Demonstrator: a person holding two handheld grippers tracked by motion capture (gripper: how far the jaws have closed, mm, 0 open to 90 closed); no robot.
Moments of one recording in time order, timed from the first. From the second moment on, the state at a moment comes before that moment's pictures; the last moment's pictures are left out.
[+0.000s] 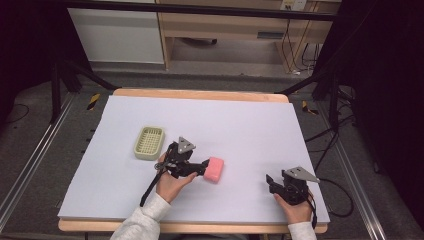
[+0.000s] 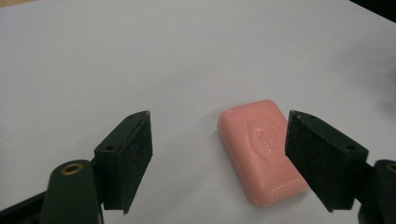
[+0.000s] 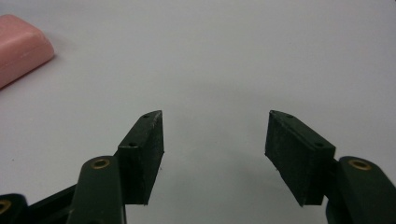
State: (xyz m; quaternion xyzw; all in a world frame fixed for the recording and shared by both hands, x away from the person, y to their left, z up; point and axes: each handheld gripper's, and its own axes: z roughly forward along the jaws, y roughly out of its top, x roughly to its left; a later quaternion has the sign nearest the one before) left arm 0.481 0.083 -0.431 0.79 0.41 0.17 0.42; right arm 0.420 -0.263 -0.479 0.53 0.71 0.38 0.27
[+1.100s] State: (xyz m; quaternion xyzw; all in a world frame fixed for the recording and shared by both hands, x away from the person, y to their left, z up) left arm 0.483 0.042 -0.453 0.82 0.39 0.15 0.39; right arm 0.421 -0.263 -0.479 0.53 0.71 0.38 0.27
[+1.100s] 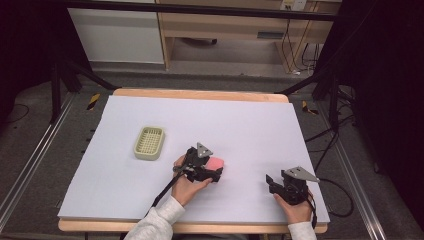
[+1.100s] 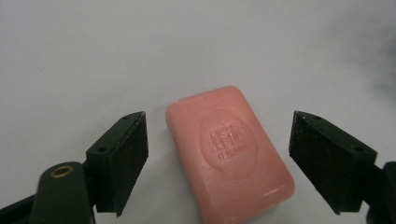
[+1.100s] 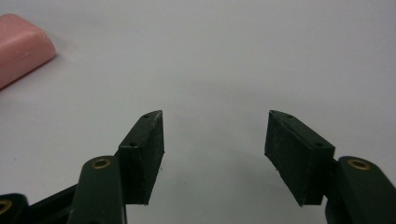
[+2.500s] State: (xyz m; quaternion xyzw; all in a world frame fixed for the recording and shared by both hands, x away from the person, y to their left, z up) left arm 0.488 0.028 -0.472 0.83 0.42 0.11 0.35; right arm 0.421 -0.263 -0.480 0.53 0.71 0.37 0.27
